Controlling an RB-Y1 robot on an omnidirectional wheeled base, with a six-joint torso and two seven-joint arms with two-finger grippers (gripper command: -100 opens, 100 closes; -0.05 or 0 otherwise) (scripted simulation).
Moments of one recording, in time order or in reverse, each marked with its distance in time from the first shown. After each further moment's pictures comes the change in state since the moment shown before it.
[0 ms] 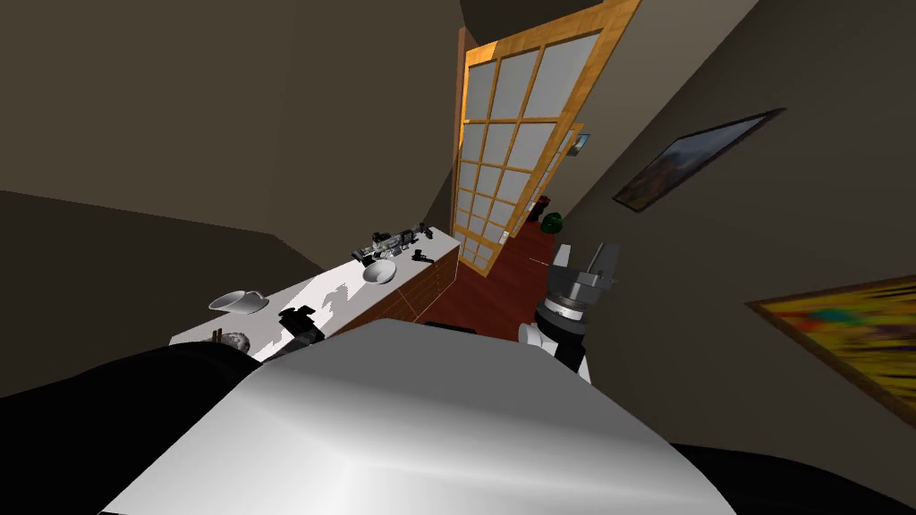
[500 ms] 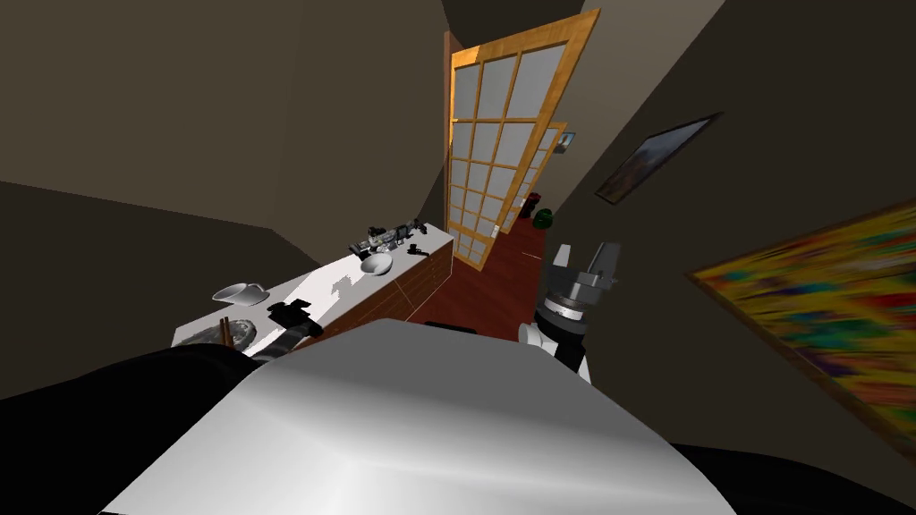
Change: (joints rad) left arm 0.055 0.031 0.041 -0.100 0.055 -0.004 0.091; right arm 0.000 0.000 0.000 0.000 0.000 0.000 0.000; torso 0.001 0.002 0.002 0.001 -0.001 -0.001
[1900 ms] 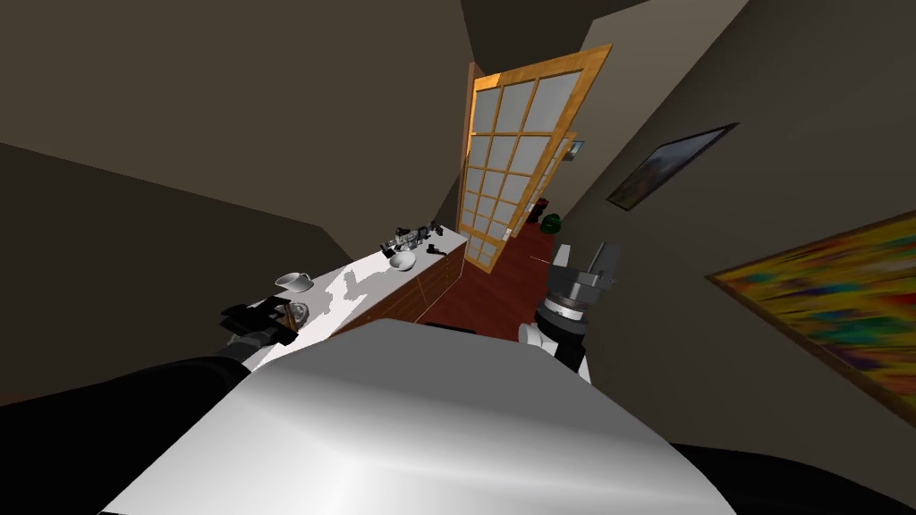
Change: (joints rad) left arm 0.282 0.121 0.118 -0.221 0.121 0.092 -0.010; right arm 0.000 0.000 0.000 0.000 0.000 0.000 0.000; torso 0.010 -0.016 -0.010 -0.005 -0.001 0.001
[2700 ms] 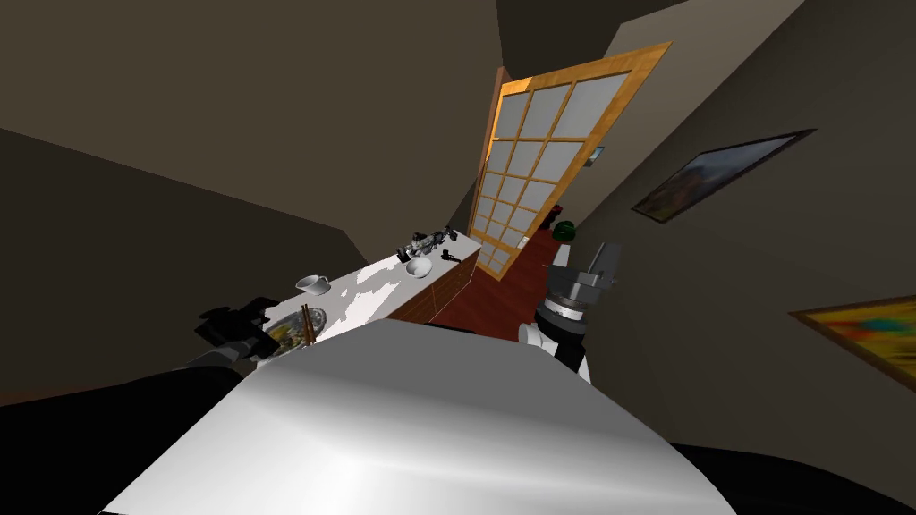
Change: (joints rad) left arm 0.155 0.078 0.046 -0.068 0.035 0.054 -0.098; right arm 0.000 0.000 0.000 0.000 0.000 0.000 0.000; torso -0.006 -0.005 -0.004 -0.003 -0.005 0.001
